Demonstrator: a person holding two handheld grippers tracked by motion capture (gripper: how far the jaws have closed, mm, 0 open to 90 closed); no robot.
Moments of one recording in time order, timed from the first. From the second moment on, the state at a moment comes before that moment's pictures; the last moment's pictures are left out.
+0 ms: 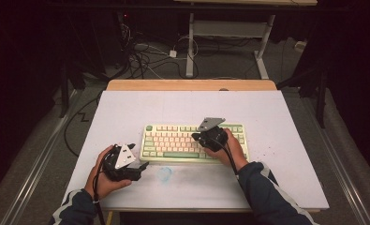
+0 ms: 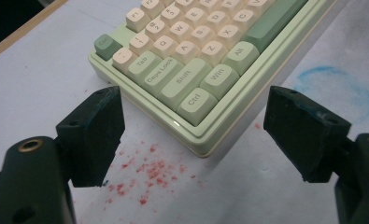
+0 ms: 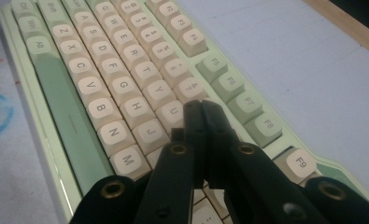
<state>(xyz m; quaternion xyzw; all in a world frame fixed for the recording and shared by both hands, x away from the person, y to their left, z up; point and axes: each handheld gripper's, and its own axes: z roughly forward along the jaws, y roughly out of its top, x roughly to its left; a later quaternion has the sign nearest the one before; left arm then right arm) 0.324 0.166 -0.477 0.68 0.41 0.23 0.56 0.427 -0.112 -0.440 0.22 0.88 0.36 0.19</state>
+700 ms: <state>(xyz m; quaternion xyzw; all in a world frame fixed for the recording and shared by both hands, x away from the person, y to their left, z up) 0.324 0.164 -0.480 0.69 0.41 0.22 0.55 0.429 -0.101 -0.444 0.23 0.89 0.34 0.19</state>
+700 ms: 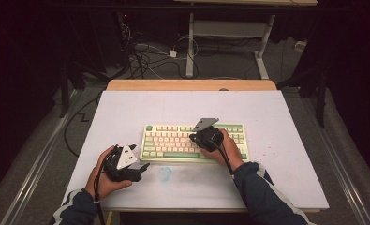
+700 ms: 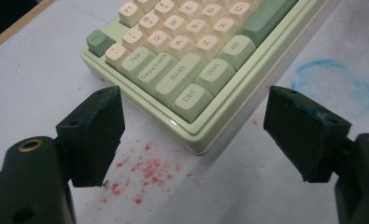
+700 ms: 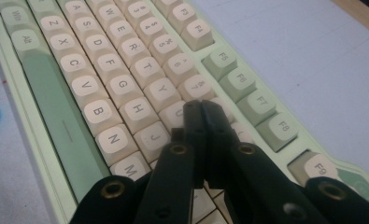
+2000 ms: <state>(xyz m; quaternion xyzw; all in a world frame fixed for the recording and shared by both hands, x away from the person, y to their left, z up) 0.325 0.164 -0.481 0.70 0.41 0.23 0.54 0.394 -0.148 -0.411 0.26 0.81 0.45 0.28</state>
